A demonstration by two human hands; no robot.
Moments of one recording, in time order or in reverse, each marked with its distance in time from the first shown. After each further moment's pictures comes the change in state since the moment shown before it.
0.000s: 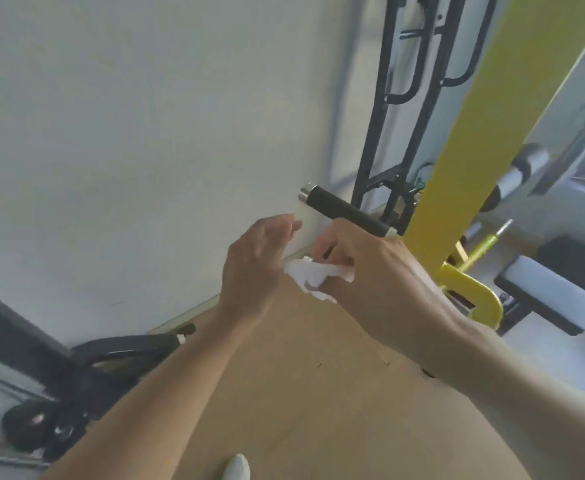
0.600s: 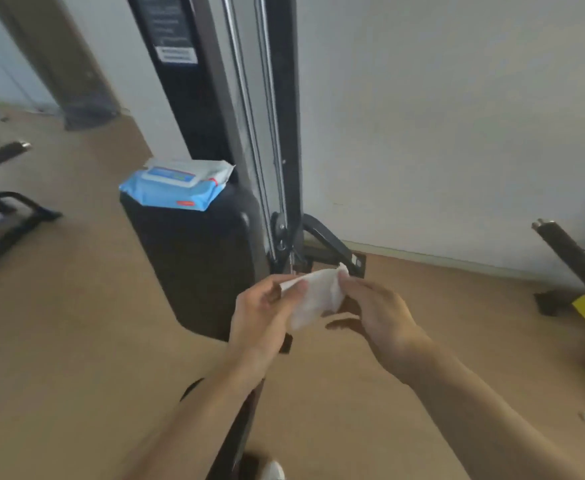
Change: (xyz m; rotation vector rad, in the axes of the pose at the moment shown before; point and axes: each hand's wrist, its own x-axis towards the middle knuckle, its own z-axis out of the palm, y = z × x) left_hand -0.380 0.013 -0.074 0.007 0.822 -0.416; right_hand -0.184 -0.072 0.153 0.920 -0.884 0.165
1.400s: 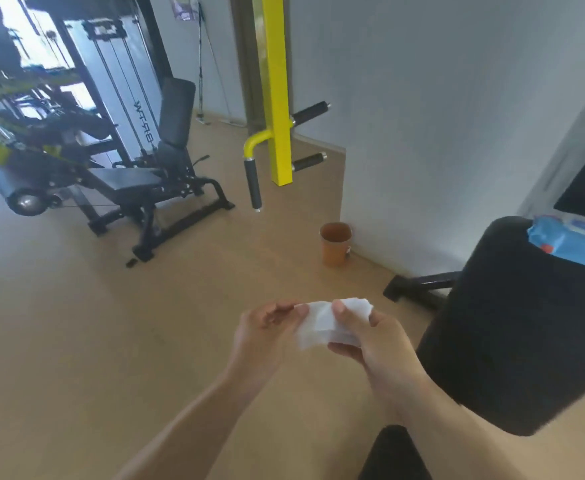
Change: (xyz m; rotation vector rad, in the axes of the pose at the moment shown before) left_hand -0.064 -0.061 -0.538 -0.036 0.451 -0.085; right_hand -0.024 0.034 0.543 -0.027 -0.350 -0.043
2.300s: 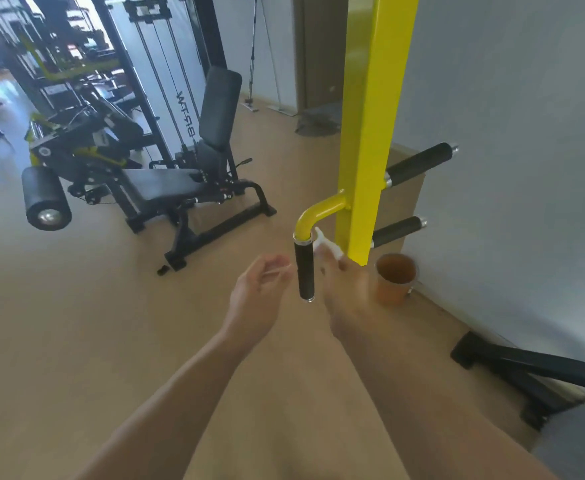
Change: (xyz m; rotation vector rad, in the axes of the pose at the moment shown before) left_hand 0.408 0.052 -0.081 0.137 0.221 0.061; right_hand 0.449 -0.089 0.180 -0.071 0.132 -0.218
